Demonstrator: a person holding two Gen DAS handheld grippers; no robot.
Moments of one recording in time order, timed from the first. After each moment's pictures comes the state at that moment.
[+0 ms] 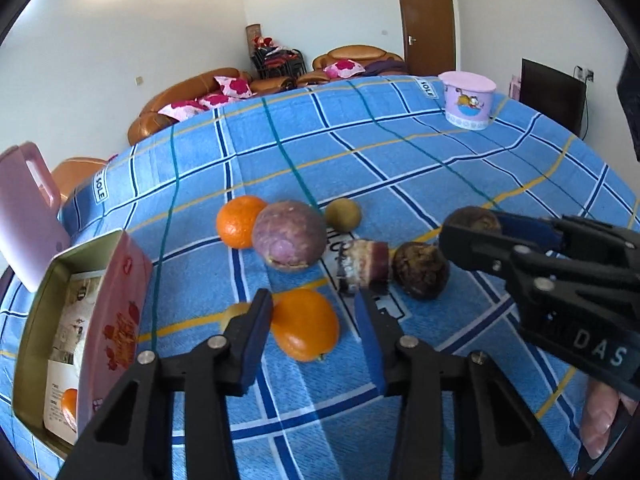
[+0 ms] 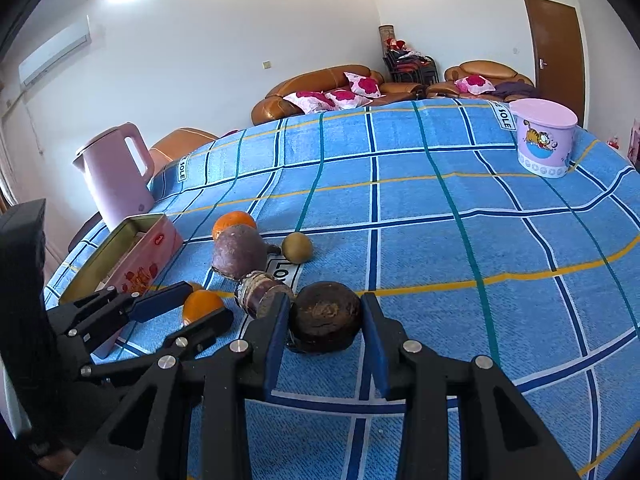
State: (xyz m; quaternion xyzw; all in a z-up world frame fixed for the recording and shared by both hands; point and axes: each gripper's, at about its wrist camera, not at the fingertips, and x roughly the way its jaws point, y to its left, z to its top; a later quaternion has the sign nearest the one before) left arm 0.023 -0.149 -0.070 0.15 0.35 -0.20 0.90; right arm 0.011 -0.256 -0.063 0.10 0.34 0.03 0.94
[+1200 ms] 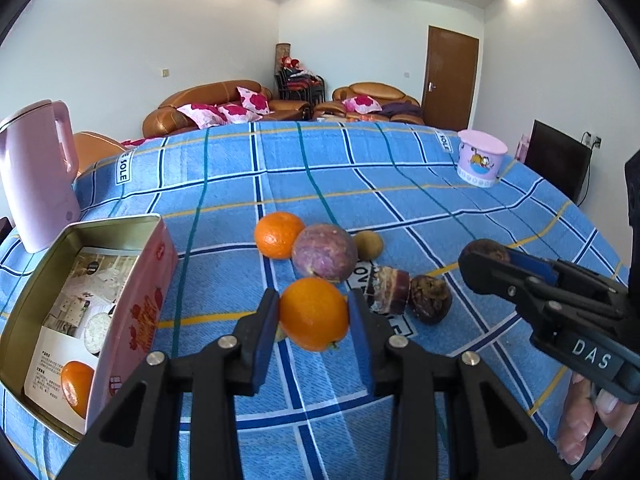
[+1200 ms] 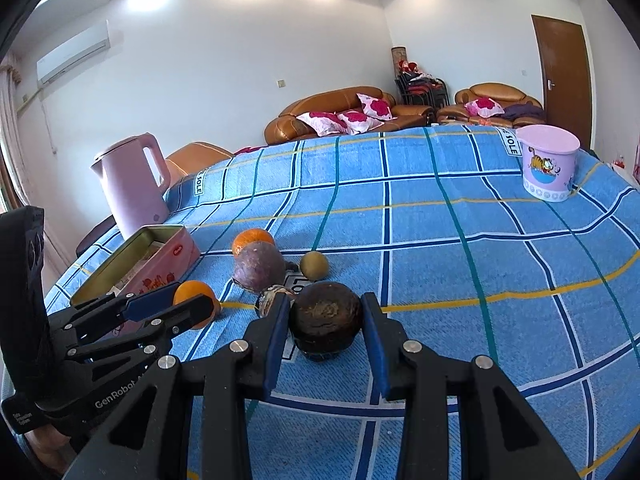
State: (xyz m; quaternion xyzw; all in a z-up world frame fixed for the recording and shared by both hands) left arm 0.020 -0.104 -0.054 0.05 0.32 -0.20 0.93; right arm -0.003 -0.250 -0.052 0.09 0.29 0.05 0.95
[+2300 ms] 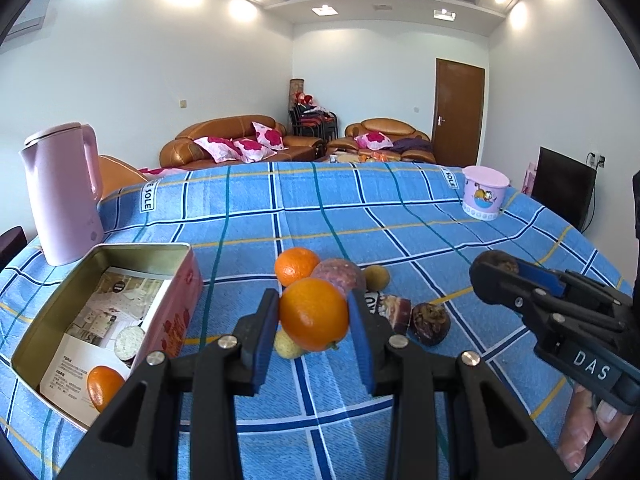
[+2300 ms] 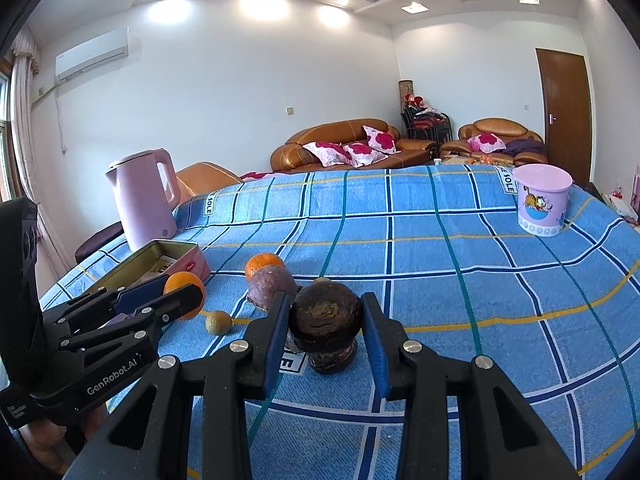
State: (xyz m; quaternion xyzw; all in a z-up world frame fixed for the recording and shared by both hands) left arm -0.003 -0.093 -0.041 0.03 0.25 -0.18 0.95; right arm -0.022 -0.241 -0.041 0.06 0.24 0.05 0.97
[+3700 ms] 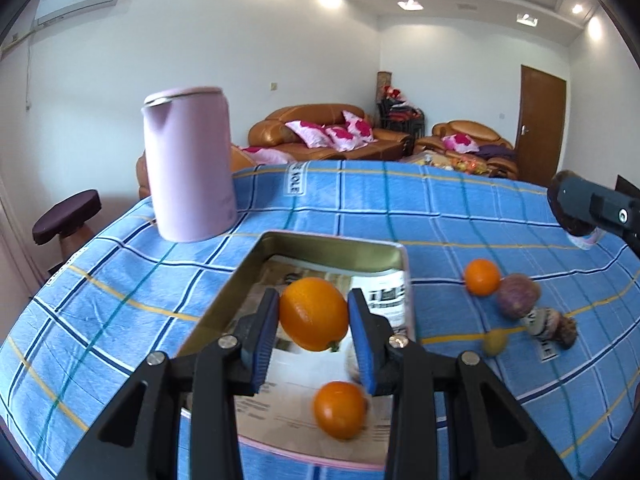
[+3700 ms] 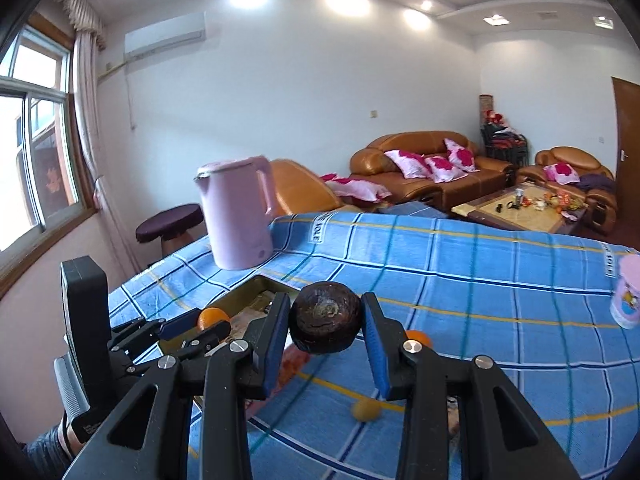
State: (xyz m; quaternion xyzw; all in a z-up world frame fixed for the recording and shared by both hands) left arm 0.035 0.048 -0.031 0.01 0.28 -0.02 0.96; right arm 0.038 -0.116 0.029 0.01 0.24 0.19 0.95
